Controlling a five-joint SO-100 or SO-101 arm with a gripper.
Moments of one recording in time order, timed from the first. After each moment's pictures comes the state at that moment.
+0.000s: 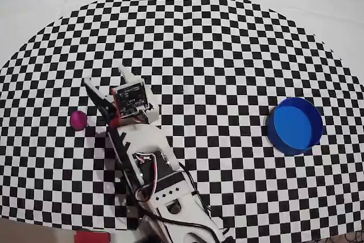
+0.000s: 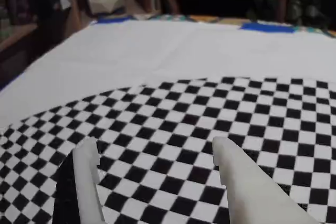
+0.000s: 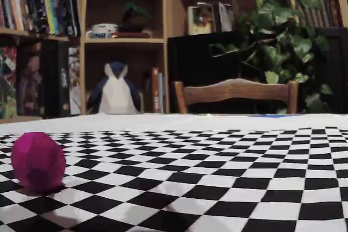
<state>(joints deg) -24.5 180.4 178.0 7.8 -87.1</state>
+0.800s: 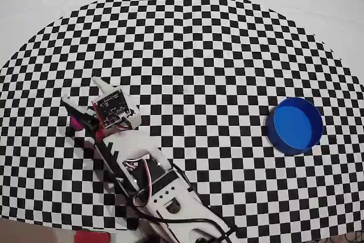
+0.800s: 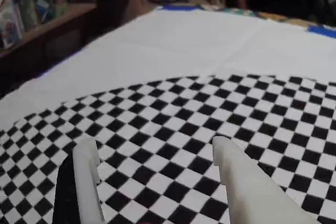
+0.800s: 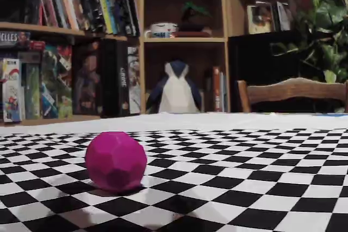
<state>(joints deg) -35.2 178.9 178.0 6.6 -87.1</state>
